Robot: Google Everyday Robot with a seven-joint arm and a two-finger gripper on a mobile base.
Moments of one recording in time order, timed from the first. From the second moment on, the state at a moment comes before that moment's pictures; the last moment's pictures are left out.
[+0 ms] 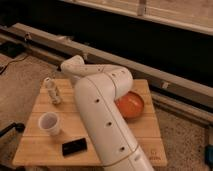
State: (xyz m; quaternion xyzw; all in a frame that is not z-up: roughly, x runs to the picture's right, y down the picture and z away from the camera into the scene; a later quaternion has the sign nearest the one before) arm -0.158 0.053 0.967 -0.36 -0.06 -0.20 0.91
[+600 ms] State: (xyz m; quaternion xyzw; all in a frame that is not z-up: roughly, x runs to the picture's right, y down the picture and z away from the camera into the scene) arm -0.091 0.074 0.949 -0.37 -0.03 -0.17 0.91
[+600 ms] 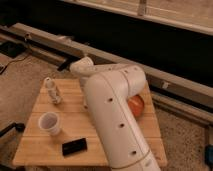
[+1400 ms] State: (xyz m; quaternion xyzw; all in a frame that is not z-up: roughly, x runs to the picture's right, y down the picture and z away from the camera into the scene) arm -0.119 0.117 0.918 -0.36 -0.02 -0.24 0.90
